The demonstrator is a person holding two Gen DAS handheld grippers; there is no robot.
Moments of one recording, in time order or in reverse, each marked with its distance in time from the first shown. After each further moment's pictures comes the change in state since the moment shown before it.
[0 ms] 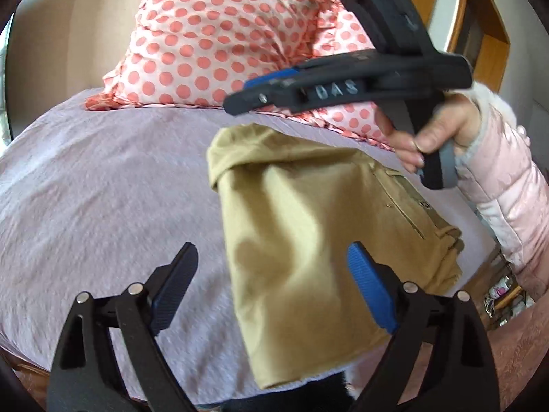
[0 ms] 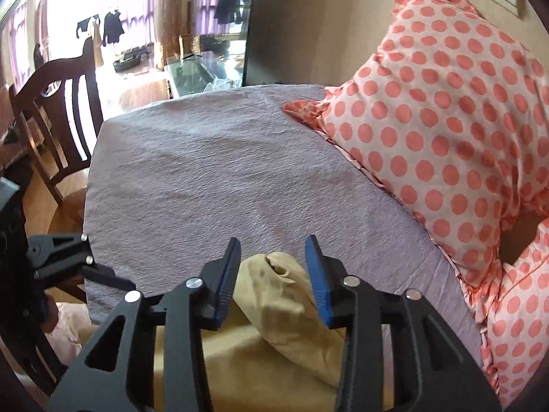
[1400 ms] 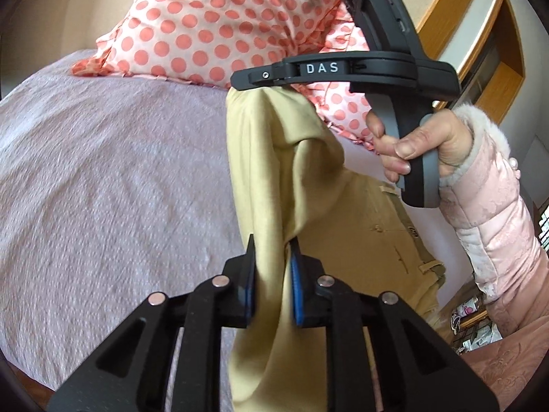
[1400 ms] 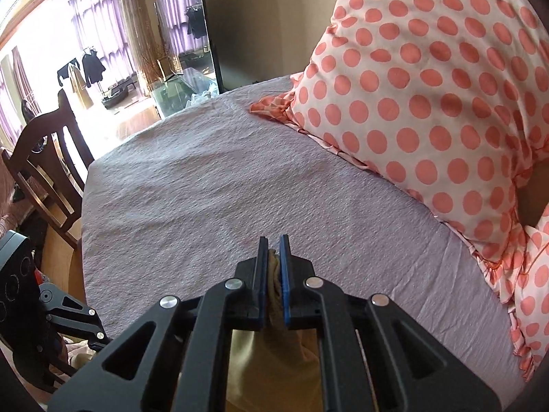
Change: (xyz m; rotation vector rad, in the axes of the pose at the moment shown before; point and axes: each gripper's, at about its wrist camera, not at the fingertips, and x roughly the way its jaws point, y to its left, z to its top) left arm 0.028 0.012 0.021 -0.147 0.114 -0.092; right arm 0.020 -0.064 -0.003 0.236 0.003 0.069
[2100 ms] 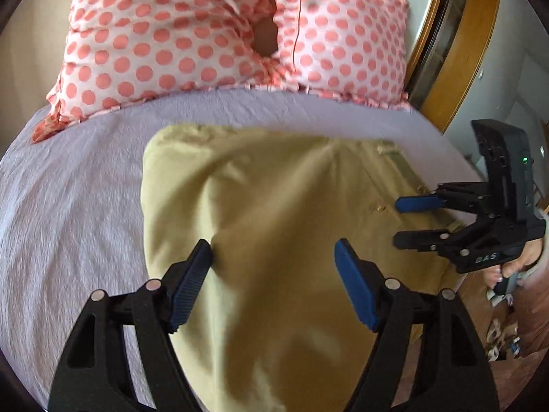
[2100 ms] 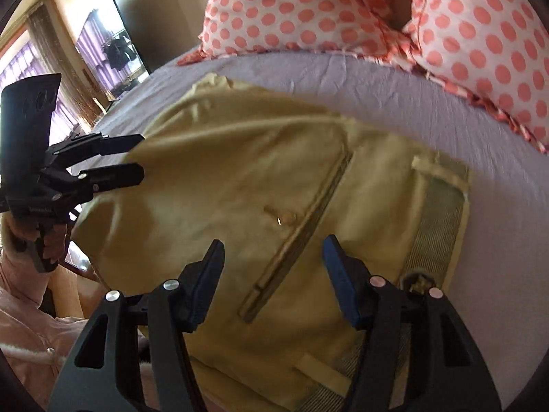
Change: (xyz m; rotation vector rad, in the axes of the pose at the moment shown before) left arm 0.038 -0.049 0.017 0.311 0.165 0.099; right arm -0.100 -0.006 -0.225 0.421 0.010 -0.119
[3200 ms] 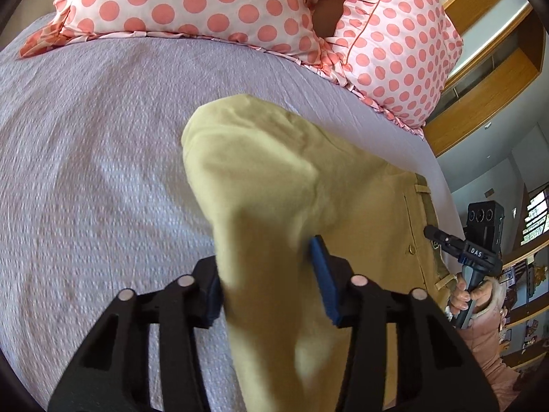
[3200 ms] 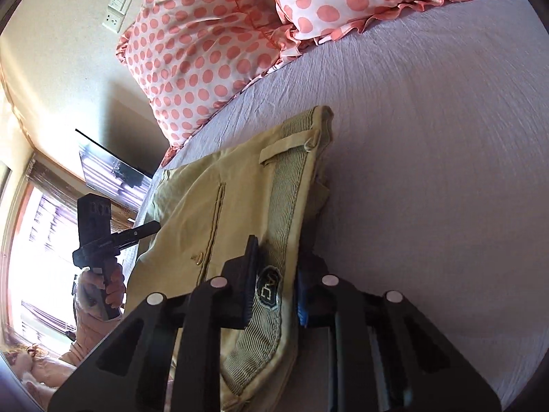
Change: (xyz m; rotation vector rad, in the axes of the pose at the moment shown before) left arm 0.033 0.098 0.028 -0.300 0.106 -0.216; right arm -0.014 -0.123 -0.034 0.526 -0.168 0.274
